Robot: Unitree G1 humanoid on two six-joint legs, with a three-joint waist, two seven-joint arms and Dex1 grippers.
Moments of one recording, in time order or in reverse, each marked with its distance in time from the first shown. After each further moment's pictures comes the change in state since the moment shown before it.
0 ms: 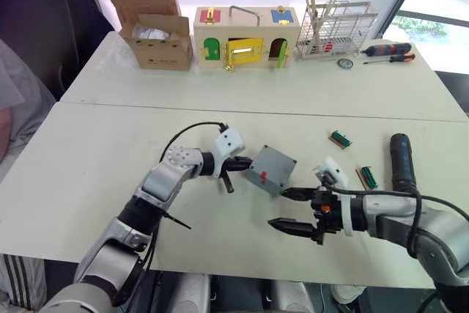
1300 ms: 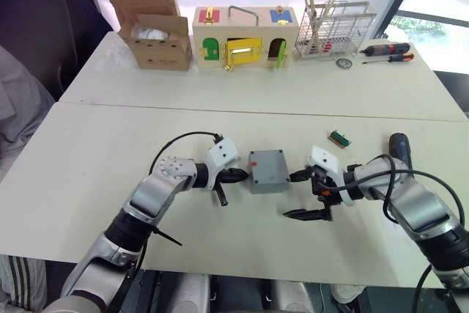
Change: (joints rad) left arm 0.115 0.064 0.007 -0.226 -0.006 0.173 0.020; right arm -0.227 -0.082 0.269 0.402 -0.508 -0.503 0.422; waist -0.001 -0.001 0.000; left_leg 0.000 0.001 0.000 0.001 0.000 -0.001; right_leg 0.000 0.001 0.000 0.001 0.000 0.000
